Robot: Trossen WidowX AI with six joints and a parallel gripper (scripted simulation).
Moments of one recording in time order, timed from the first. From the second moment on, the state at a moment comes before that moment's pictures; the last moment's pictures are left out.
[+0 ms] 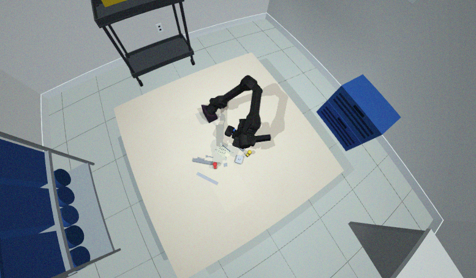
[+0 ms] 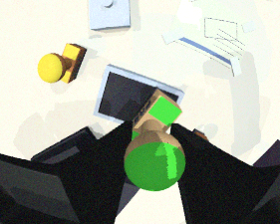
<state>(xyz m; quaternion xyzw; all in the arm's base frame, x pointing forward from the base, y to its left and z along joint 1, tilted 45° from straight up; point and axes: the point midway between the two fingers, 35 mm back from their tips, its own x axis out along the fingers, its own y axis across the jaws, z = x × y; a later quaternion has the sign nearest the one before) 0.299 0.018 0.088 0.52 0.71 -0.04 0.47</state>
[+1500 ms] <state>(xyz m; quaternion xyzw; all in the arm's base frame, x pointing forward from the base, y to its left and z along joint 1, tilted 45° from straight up) 0.285 -0.062 0.000 0.67 0.62 -0.35 0.20</state>
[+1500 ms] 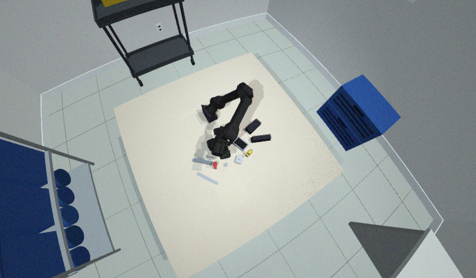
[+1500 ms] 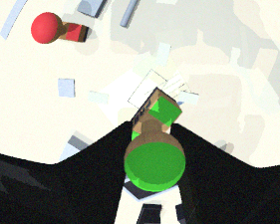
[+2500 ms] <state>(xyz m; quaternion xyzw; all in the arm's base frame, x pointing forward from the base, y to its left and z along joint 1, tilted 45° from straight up) 0.285 -0.048 -0.015 0.67 0.62 -0.35 0.20</state>
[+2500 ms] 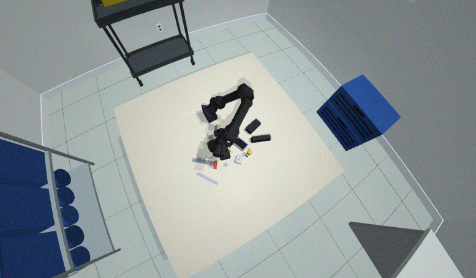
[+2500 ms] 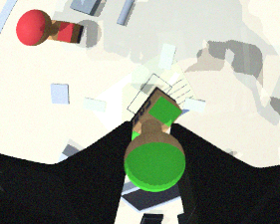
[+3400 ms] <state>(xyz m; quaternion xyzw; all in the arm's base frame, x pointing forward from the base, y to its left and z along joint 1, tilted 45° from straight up) 0.285 -0.036 -0.027 0.67 0.62 -0.35 0.20</state>
